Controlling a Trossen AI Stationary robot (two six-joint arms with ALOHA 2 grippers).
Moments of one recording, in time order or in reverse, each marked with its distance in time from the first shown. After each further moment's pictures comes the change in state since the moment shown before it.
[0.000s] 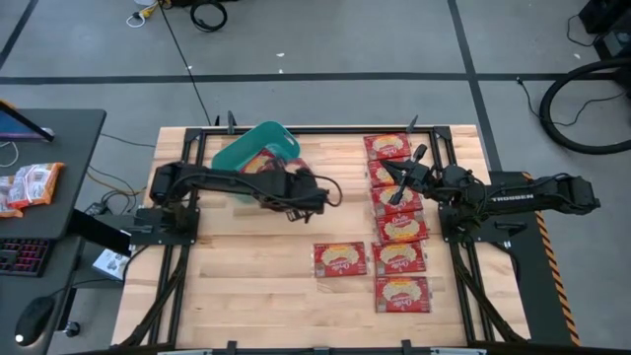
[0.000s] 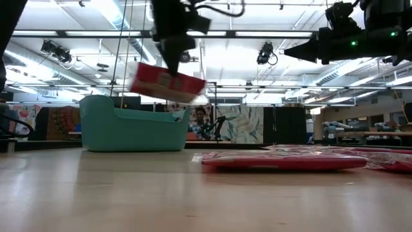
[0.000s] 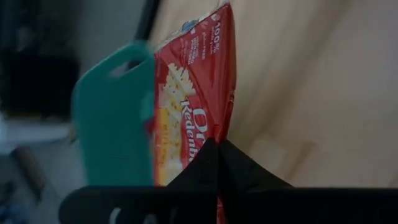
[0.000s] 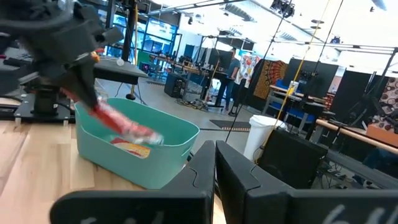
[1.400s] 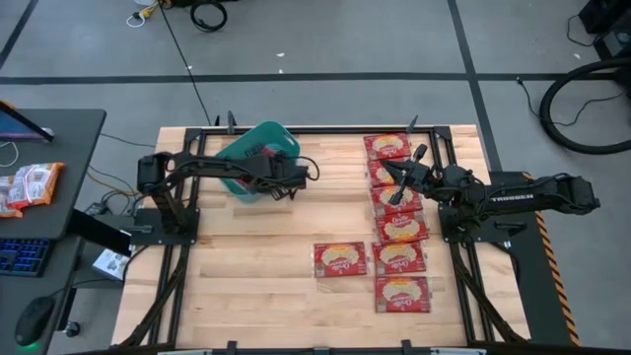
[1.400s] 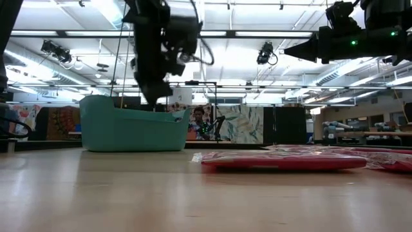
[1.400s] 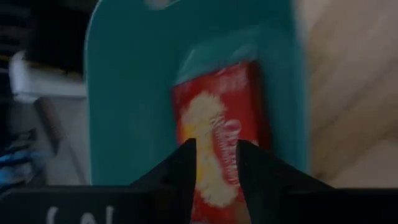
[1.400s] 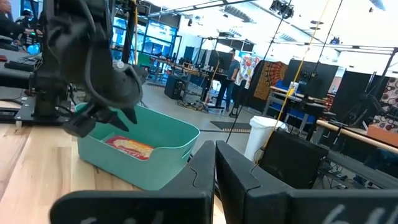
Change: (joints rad) left arm 0.209 -0.119 -0.403 0.296 -0.051 0.062; right arm 0.000 0.000 0.000 0.008 -0.001 0.005
